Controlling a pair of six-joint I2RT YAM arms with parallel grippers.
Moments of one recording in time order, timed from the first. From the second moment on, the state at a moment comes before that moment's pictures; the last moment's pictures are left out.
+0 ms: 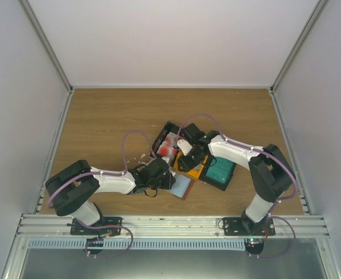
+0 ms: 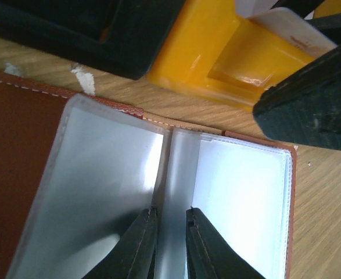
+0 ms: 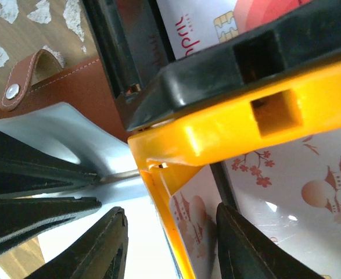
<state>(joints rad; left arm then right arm) -0.95 1.56 0.58 0.13 0.06 -0.79 0.67 1.70 1.09 -0.70 -0.30 0.01</state>
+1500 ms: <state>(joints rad) -0.92 1.36 0.55 0.04 0.12 -0.80 0.67 1.37 1.06 -0.67 -0.12 0.52</state>
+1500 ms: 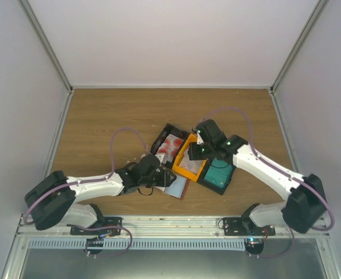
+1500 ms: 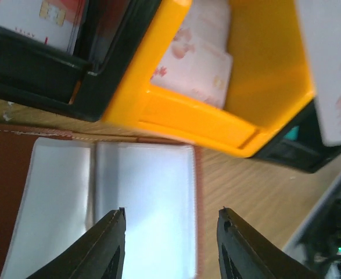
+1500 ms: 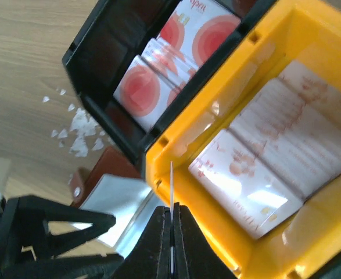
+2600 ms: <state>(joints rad) -0.71 1.16 0.28 0.55 0.58 -1.06 0.68 1.23 0.57 0.14 -0.64 0.93</state>
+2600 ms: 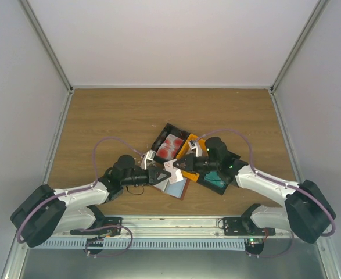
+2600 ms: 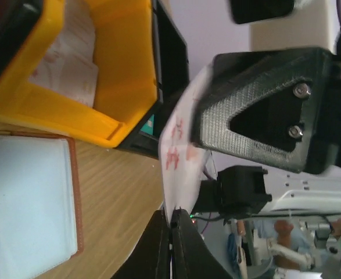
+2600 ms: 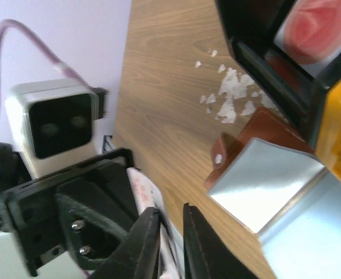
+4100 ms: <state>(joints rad) -0.67 1.29 0.54 -0.22 0.49 -0.63 0.80 1.56 0.90 -0.57 0.05 0.56</state>
